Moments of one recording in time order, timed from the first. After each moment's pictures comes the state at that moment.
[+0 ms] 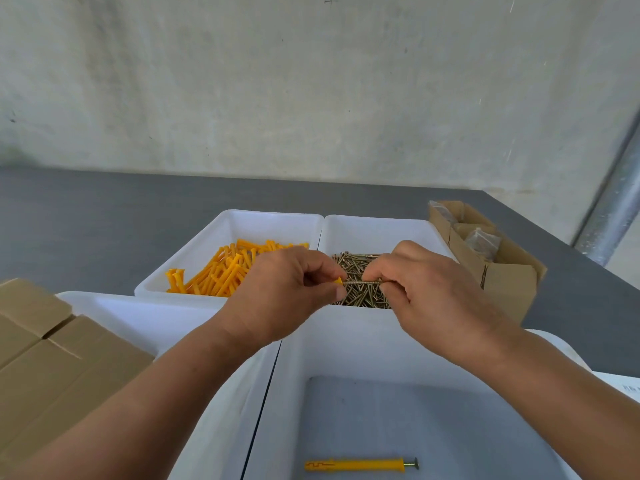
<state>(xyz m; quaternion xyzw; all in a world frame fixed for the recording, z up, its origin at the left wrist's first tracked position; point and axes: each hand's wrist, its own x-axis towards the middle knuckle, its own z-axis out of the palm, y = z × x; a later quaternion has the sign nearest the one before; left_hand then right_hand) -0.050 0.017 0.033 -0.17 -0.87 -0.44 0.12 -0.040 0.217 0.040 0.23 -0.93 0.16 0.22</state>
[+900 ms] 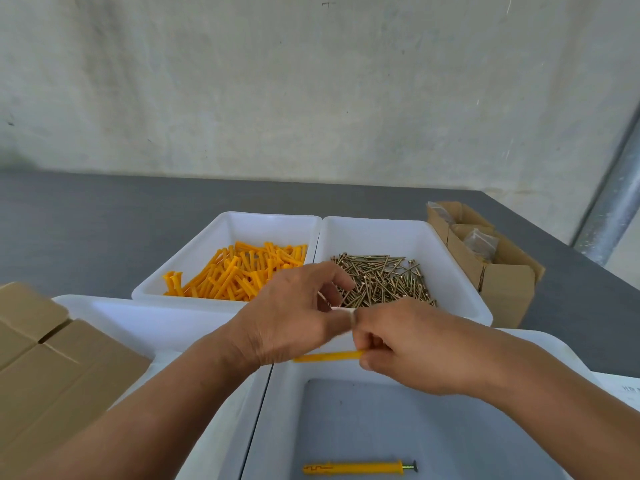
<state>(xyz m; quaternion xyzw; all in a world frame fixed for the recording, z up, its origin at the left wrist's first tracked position) -0.041 0.026 0.034 -0.20 -0.91 -0.36 0.06 -0.031 0.211 0.034 0.30 -0.95 0.10 -0.05</state>
